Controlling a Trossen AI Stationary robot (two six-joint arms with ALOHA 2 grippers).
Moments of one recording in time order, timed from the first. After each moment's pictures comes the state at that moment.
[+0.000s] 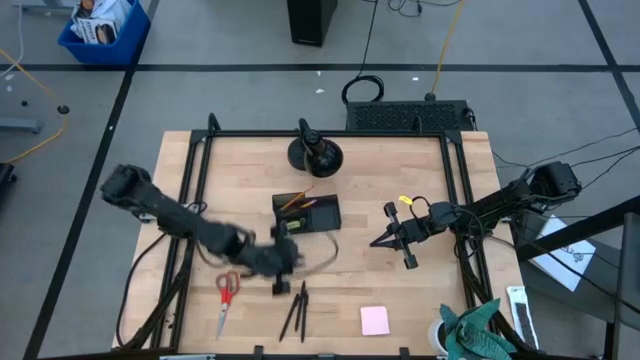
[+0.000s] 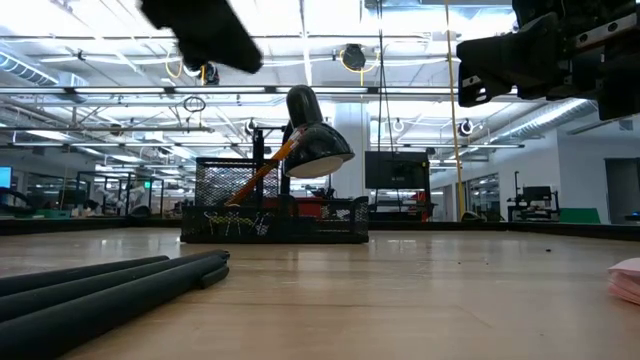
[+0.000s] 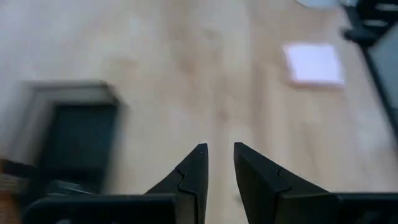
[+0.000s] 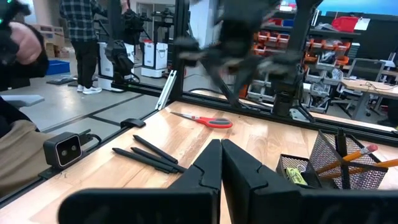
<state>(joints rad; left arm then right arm) -0.46 1.53 1.02 -0.27 -0.35 -0.40 0.18 1.23 0.16 1.08 -0.15 -0.09</state>
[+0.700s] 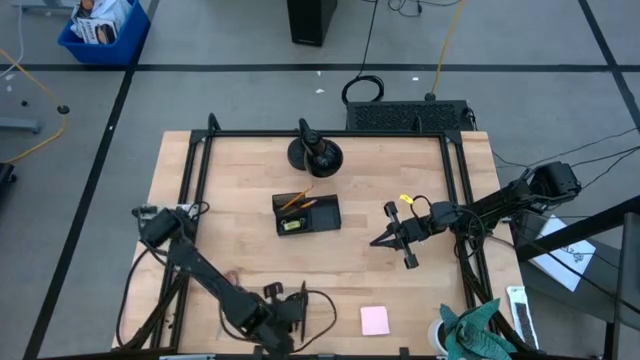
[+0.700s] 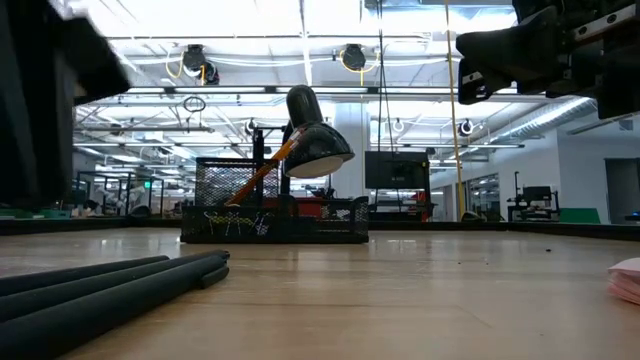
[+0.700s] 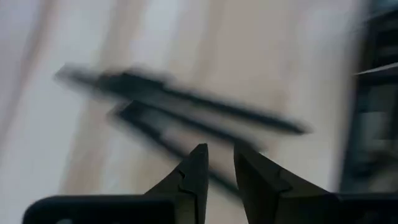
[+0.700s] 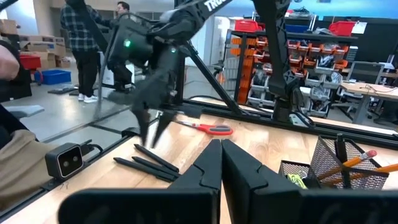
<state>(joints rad) -0.73 2.03 1.44 -0.63 -0.27 -0.95 0.18 1.23 0.16 1.11 -0.15 -0.06</state>
